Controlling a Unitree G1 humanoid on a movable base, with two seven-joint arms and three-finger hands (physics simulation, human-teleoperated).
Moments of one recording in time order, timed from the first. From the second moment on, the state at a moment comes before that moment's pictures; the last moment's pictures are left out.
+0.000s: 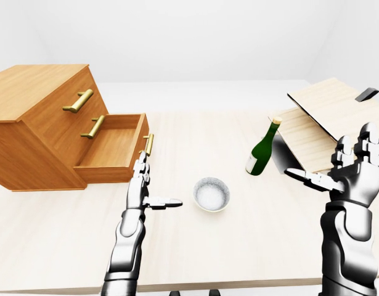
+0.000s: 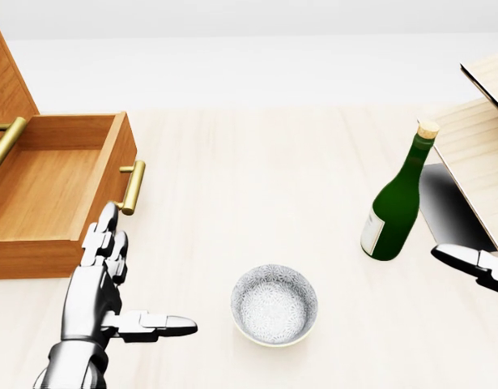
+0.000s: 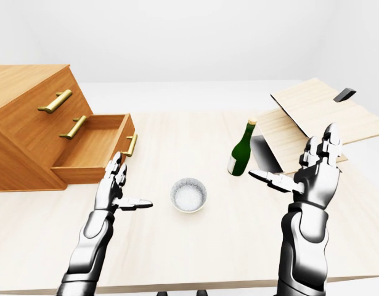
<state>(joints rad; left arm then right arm) -0.04 0.02 0.03 0.04 -0.01 0.02 -0.03 -0.03 -0.16 -0.44 -0.37 0.21 0.09 -0.12</state>
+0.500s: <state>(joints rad) -0.41 0.11 0.10 0.44 -0.04 -0.02 0.01 -0.03 -0.15 -0.43 -0.37 0.22 0.09 -0.11</state>
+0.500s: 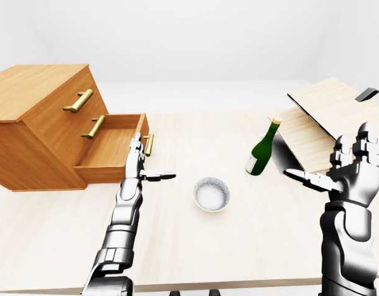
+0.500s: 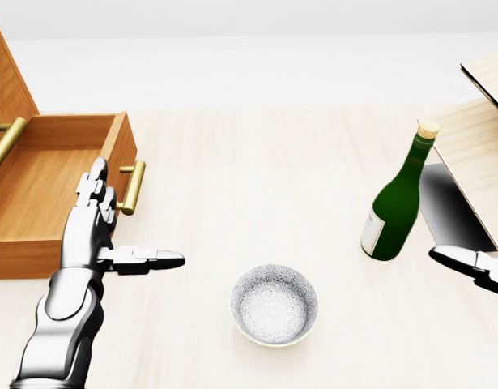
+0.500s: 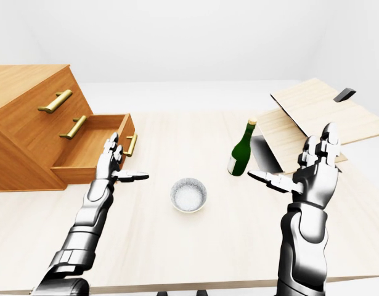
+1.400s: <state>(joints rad) -0.73 0.19 0.12 1.20 -0.02 -0.09 0.04 -0.02 -0.15 -0.42 -0.37 0.21 0.09 -0.08</state>
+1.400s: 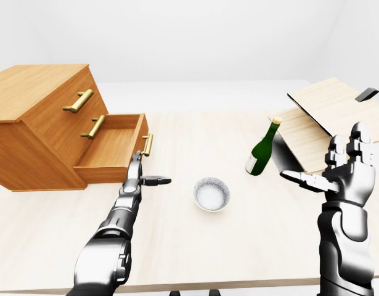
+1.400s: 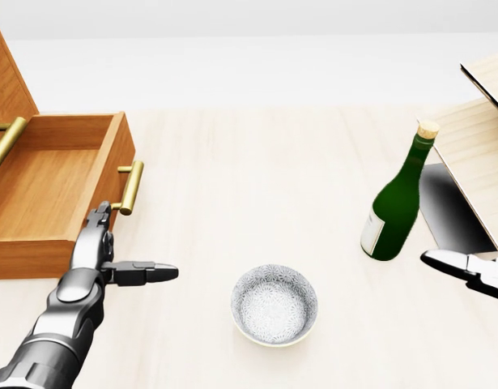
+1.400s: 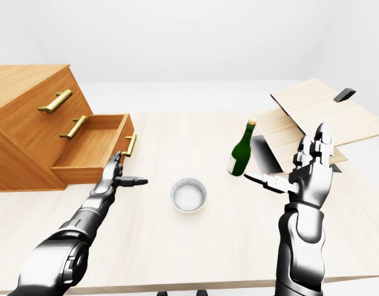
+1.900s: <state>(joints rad) -0.74 0.27 0.19 1.26 -0.14 -0.09 0.09 -0.02 -0.15 -0.42 -0.37 0.21 0.09 -0.08</state>
